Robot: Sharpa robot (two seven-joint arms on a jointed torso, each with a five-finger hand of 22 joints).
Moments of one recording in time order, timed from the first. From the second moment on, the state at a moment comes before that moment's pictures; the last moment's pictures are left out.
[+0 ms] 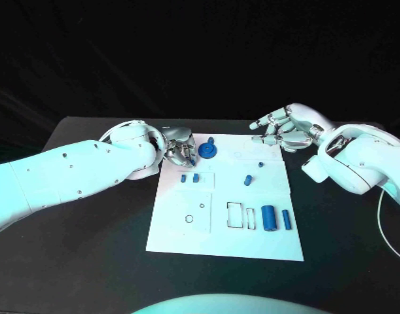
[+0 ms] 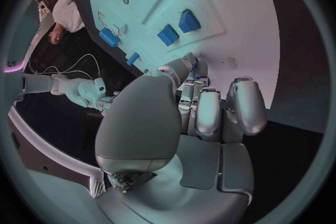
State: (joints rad) left arm 1.22 -0.68 0.01 1.35 -1.40 -0.03 -0.18; left_hand 1.46 -0.13 0.46 0.02 0.10 1.12 0.12 0.13 0.13 1.24 0.05 0.17 0.08 1.47 -0.03 1.31 1.11 0.09 1.46 0.07 1.24 1.30; right arm 1.27 -0.89 -0.02 1.56 -0.89 -0.29 0.11; right_hand 1.31 -0.06 0.20 0.04 0.29 0.94 0.15 0.10 0.07 1.12 0.06 0.75 0.78 1.47 -0.02 1.26 1.10 0.12 1.26 0.09 1.29 0.95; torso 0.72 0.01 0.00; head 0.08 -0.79
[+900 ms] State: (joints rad) left arm 1.22 -0.65 0.00 1.32 -1.40 0.00 -0.19; left_hand 1.46 -0.14 0.46 0.02 0.10 1.12 0.12 0.13 0.14 1.24 0.06 0.16 0.08 1.47 -0.03 1.31 1.11 0.09 1.46 0.07 1.24 1.30; right arm 1.27 -0.89 -0.02 1.56 -0.89 -0.29 0.11; right_hand 1.31 -0.06 0.20 0.04 0.29 0.94 0.15 0.10 0.07 1.12 0.06 0.75 0.78 1.47 -0.02 1.26 1.10 0.12 1.26 0.09 1.29 0.95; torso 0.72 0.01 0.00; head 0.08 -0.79
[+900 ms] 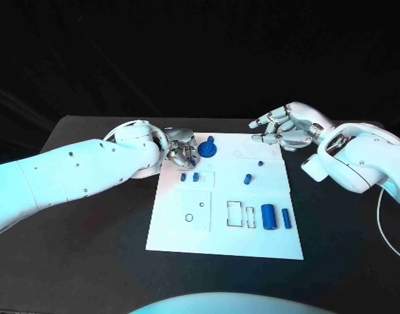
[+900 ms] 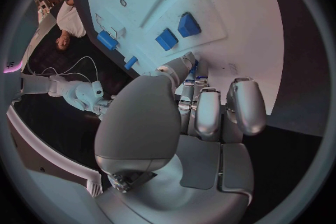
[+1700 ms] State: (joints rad) left arm 1.22 -0.66 0.00 1.32 -1.40 0.00 -0.19; left_hand 1.39 -0.18 0.48 0.02 0.10 1.00 0.15 0.06 0.09 1.19 0.08 0.11 0.08 1.47 -0.02 1.31 1.08 0.09 1.46 0.08 1.22 1.30; right arm 1.27 -0.89 -0.02 1.56 -0.89 -0.28 0.11; right_hand 1.31 -0.06 0.21 0.04 0.29 0.94 0.15 0.10 0.07 1.12 0.06 0.75 0.78 1.47 -0.02 1.26 1.10 0.12 1.26 0.09 1.29 0.95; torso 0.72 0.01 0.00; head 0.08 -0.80
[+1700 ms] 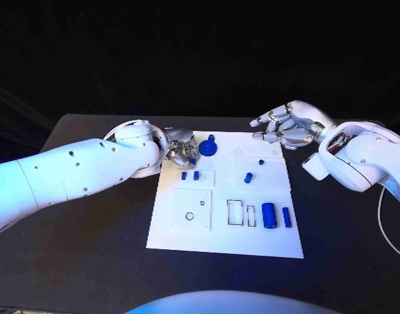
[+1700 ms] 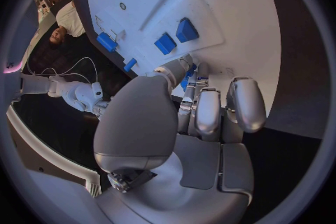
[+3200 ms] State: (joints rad) left arm 1.22 -0.89 0.00 1.52 -0.14 -0.35 0.25; left_hand 1.38 -0.13 0.47 0.03 0.10 1.06 0.16 0.11 0.08 1.17 0.09 0.17 0.09 1.31 0.00 1.06 0.66 0.17 1.23 0.10 0.66 0.91; right arm 1.23 -0.85 -0.03 1.47 -1.67 -0.15 -0.08; right_hand 1.35 -0.12 0.41 -0.03 0.18 1.06 0.13 0.11 0.07 1.10 0.07 0.16 0.18 1.46 -0.01 1.04 0.91 0.13 1.20 0.09 1.16 0.76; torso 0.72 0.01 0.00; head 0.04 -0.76
